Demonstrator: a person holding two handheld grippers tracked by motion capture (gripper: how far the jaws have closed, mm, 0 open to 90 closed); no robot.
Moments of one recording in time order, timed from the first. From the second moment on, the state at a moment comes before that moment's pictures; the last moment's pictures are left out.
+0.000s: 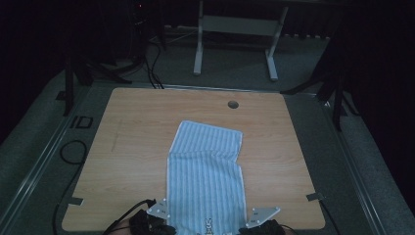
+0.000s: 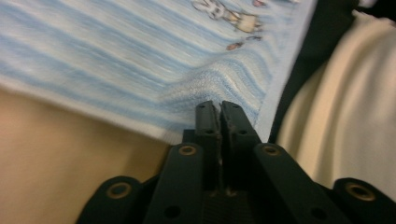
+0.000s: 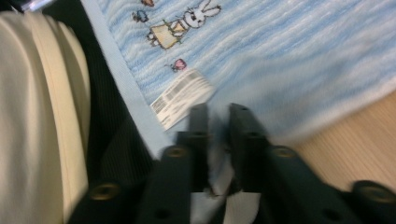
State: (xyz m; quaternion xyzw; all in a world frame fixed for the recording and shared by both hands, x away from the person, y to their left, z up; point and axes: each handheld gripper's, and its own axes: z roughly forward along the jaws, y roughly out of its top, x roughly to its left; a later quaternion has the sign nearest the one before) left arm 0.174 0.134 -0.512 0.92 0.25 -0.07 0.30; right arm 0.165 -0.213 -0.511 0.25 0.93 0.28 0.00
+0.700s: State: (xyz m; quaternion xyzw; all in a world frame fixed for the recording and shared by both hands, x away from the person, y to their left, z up) left arm 0.244 0.115 -0.533 0.91 0.32 0.03 0.26; right arm 0.272 -0.191 -0.525 0.29 0.92 0.23 0.10
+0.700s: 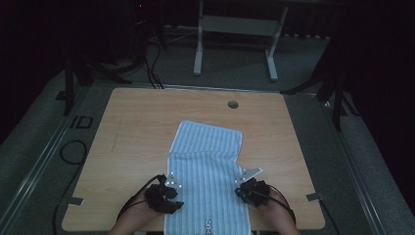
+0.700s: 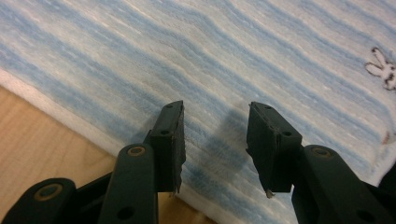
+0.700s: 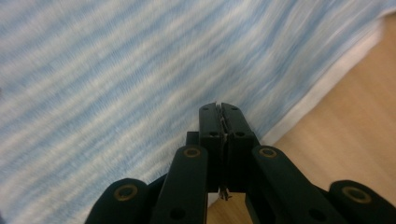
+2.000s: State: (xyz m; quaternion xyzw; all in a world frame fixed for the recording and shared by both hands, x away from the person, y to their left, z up) left arm 0.255 0.101 -0.536 0.90 0.33 0.04 0.28; right arm 0.283 -0.212 -0.526 0.34 0.90 0.24 0.11
